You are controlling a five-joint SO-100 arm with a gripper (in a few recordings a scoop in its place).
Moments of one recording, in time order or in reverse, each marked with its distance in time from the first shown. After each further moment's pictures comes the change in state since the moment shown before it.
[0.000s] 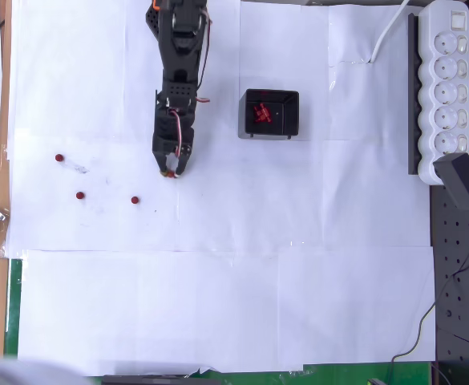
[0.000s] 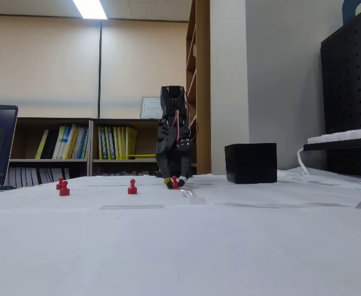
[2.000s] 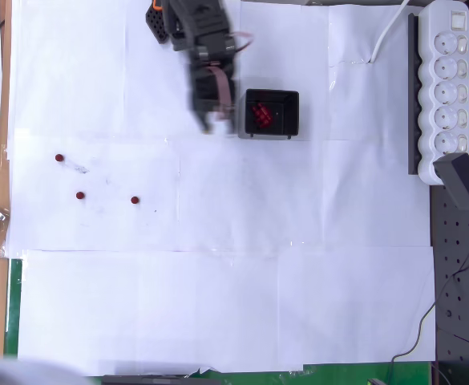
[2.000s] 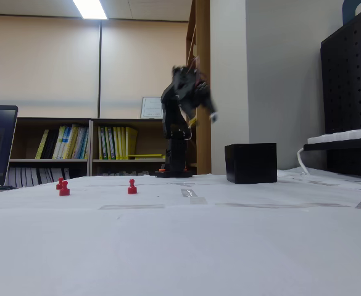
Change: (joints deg) arm 2.2 -37.4 -19.9 18.8 7.9
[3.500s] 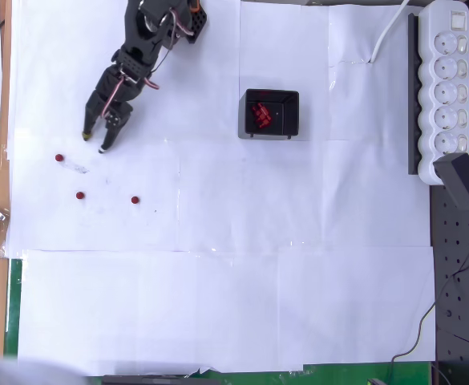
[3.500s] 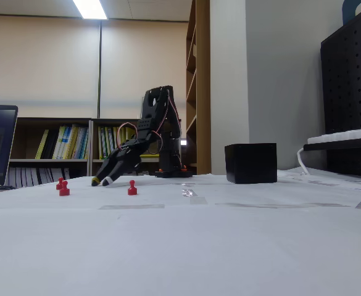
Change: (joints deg) arm 37.3 54.3 -5.4 -82.3 4.7
